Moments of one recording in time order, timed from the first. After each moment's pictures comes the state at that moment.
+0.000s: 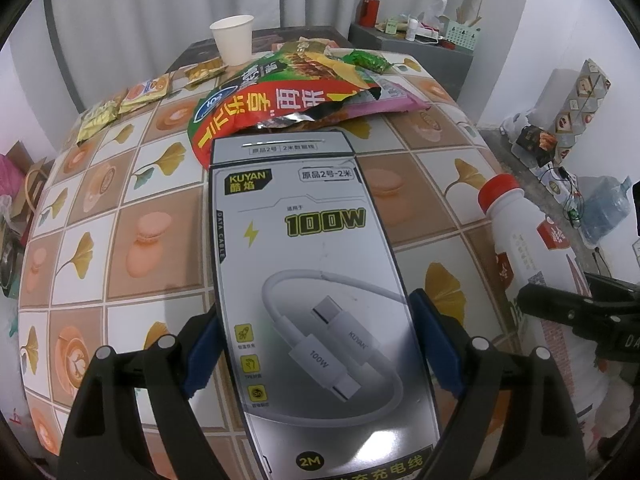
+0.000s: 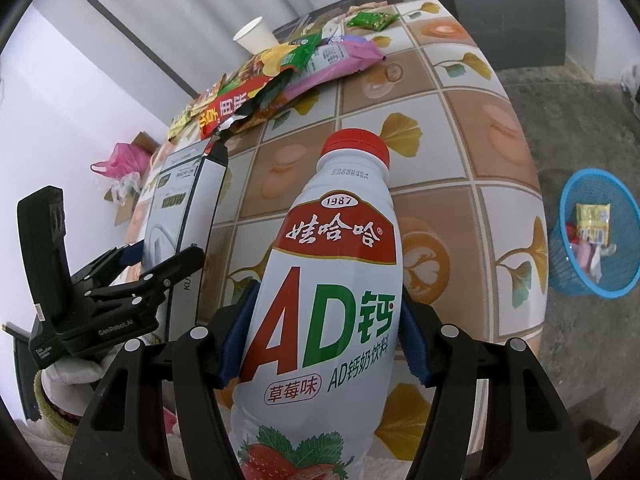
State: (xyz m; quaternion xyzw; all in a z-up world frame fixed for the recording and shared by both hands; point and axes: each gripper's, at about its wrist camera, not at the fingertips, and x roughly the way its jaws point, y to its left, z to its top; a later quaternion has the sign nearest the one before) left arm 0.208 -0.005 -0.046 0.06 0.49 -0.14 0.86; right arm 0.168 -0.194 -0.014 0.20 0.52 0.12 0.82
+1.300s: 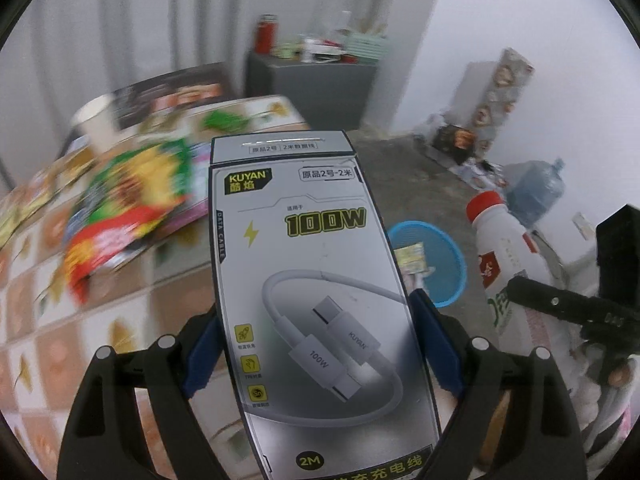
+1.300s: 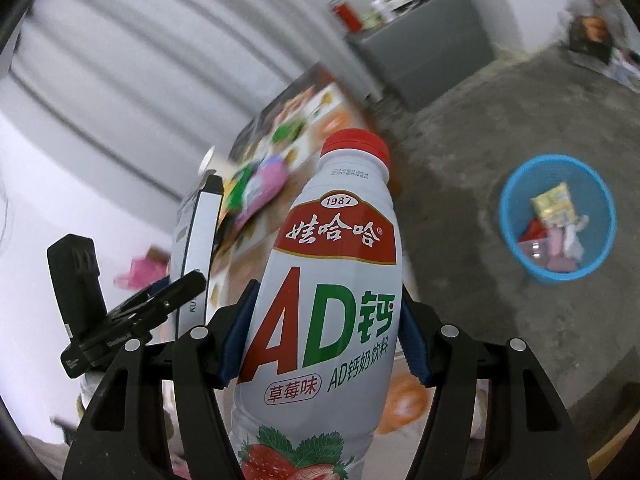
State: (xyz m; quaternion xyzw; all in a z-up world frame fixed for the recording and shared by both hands) left arm 0.241 -0.148 0.015 0.06 0.45 -0.30 0.84; right arm 0.123 -0.341 0.021 0.36 0.40 0.04 0.84
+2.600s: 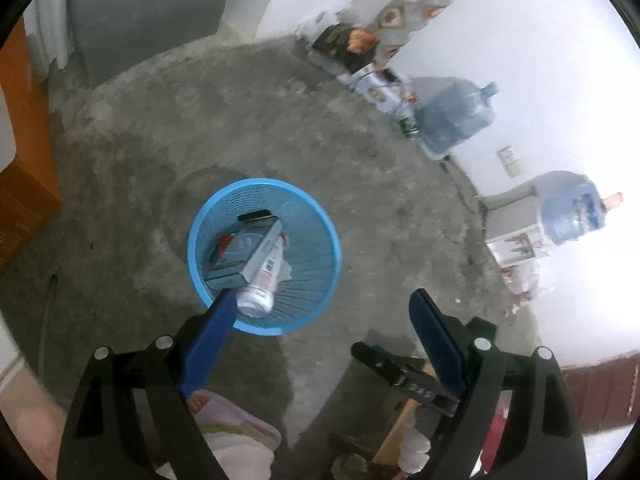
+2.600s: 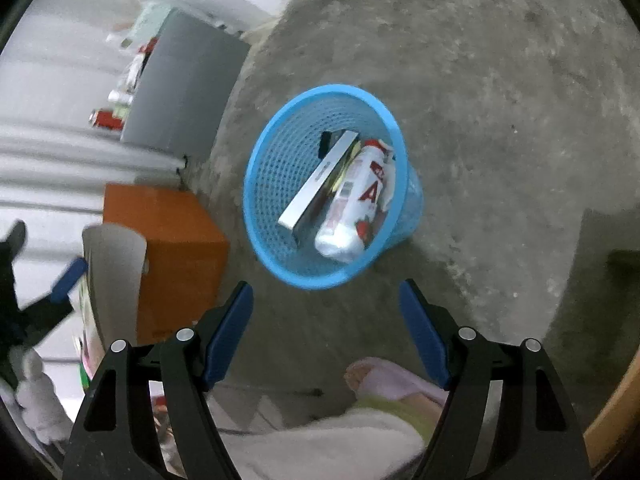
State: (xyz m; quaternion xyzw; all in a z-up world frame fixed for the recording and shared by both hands) left arm 0.300 -0.452 -0.086 0.06 0.59 -0.46 0.66; right arm 0.063 -0.525 -0.182 0.54 0.41 -0.23 0.70
